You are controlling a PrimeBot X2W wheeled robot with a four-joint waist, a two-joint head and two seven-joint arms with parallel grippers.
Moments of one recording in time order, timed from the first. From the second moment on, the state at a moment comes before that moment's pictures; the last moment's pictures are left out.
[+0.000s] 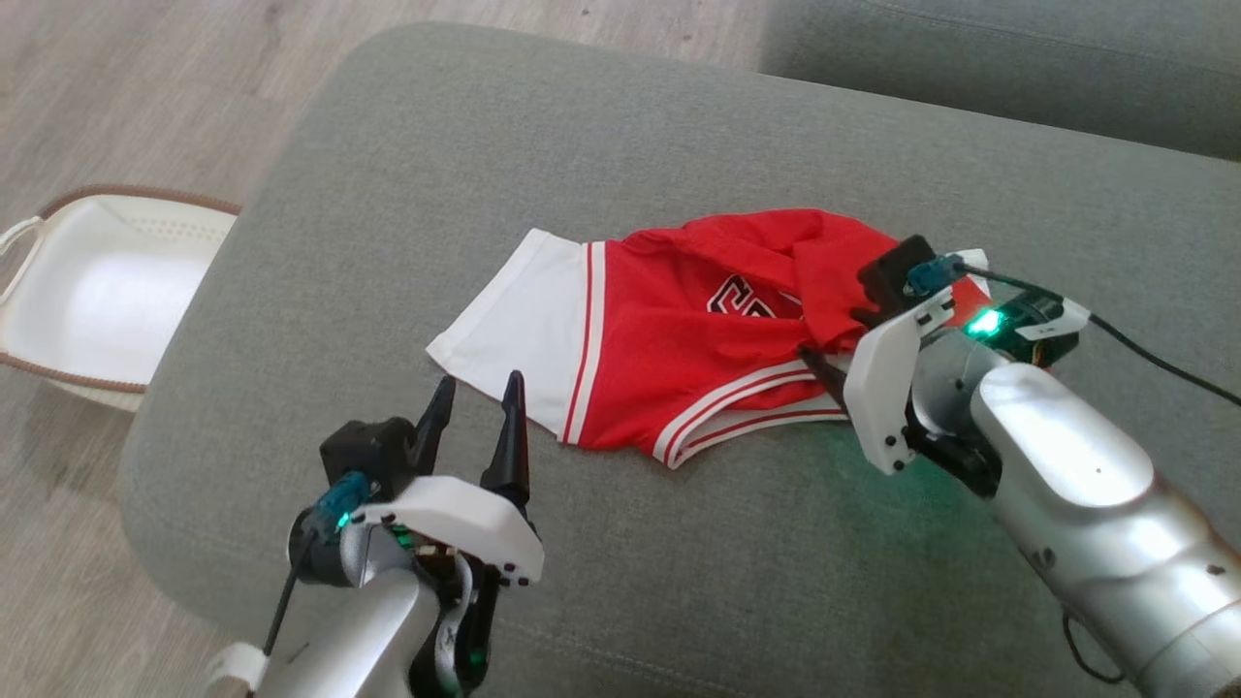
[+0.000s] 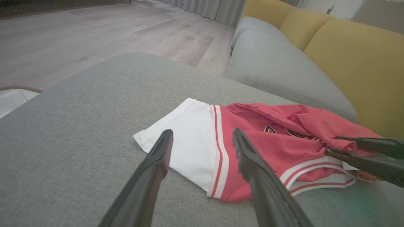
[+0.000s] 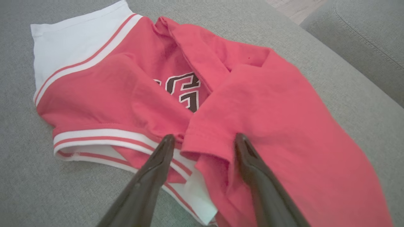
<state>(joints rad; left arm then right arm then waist) -0.26 0.19 -0.68 0.26 -0.68 0.34 -0.25 -0.68 -0.30 0.75 0.69 0.45 0.13 0.40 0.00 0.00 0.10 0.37</state>
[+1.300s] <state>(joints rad) -0.23 0.23 -0.63 0.25 -0.66 0.34 -0.23 -0.33 -0.72 0.50 0.29 0.87 0.13 0.83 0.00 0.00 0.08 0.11</state>
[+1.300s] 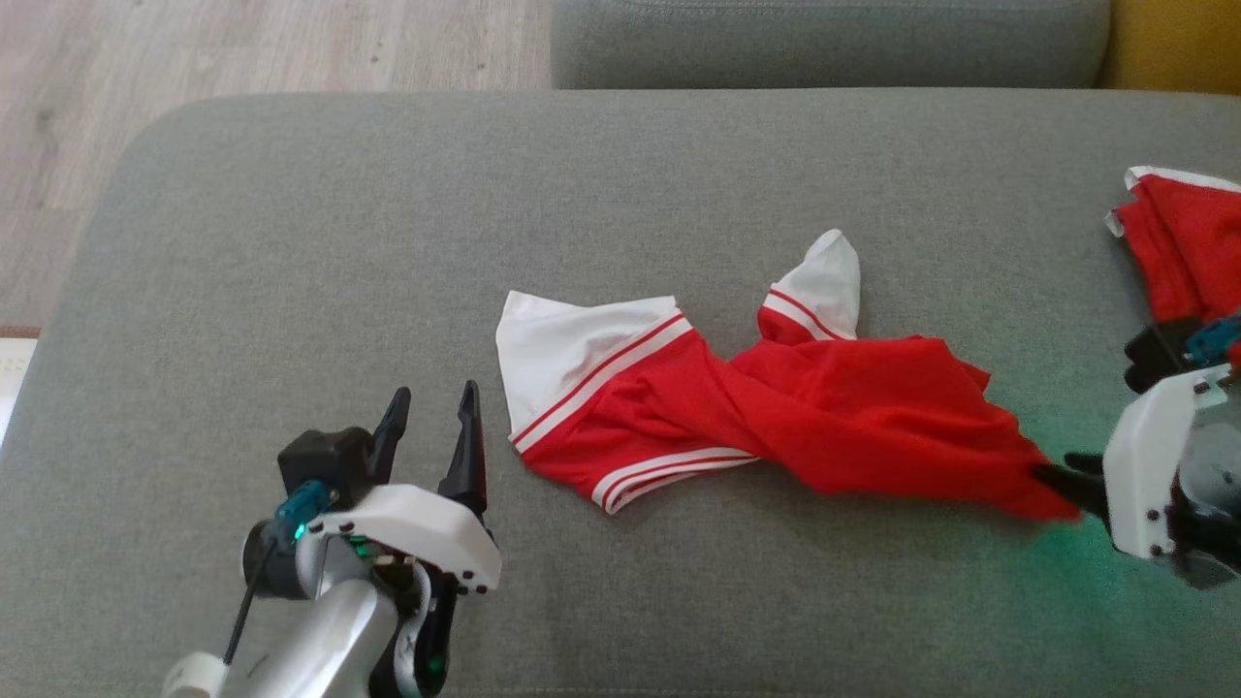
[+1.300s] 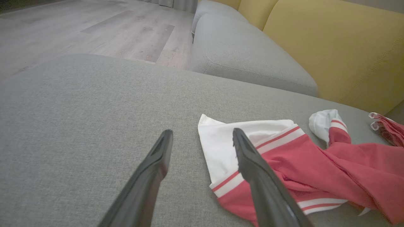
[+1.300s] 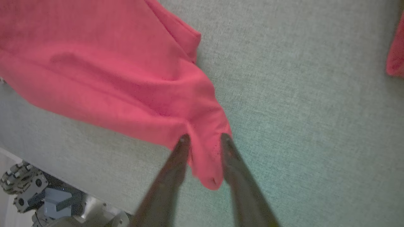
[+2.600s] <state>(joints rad) -0.25 0.25 -0.64 0.22 -0.66 0.35 -0.22 -0.34 -0.48 0.37 0.55 0.80 0.13 0.58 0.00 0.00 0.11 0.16</state>
